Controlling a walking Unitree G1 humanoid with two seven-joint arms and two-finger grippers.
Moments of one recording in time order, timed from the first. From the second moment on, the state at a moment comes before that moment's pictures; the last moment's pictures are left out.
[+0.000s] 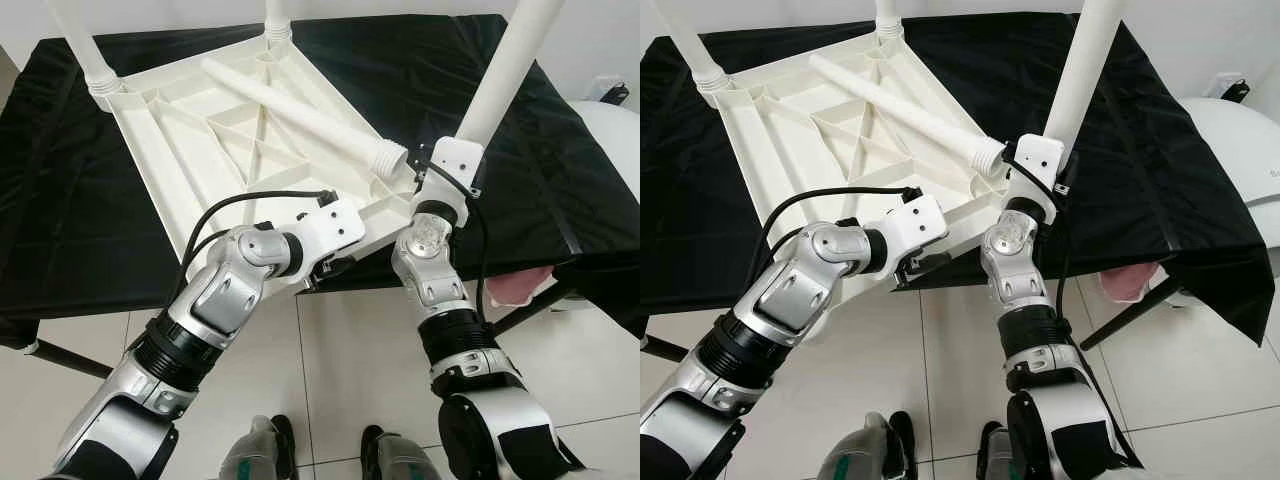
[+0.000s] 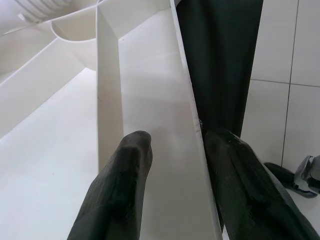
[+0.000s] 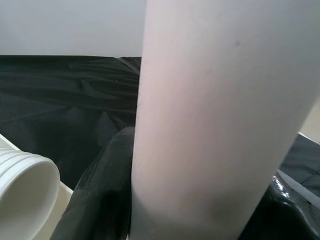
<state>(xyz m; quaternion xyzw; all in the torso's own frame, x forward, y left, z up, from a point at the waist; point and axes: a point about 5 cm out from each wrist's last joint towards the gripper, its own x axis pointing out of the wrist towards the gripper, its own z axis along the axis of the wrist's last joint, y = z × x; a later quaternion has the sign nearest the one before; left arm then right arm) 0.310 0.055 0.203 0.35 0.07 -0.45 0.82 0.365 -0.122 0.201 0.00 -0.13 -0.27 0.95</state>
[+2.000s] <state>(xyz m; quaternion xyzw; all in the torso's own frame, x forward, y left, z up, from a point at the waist) 0.305 0.054 0.192 0.36 0.11 -0.47 0.80 0.361 -0.137 0.202 0.02 -0.14 -0.29 0.95</state>
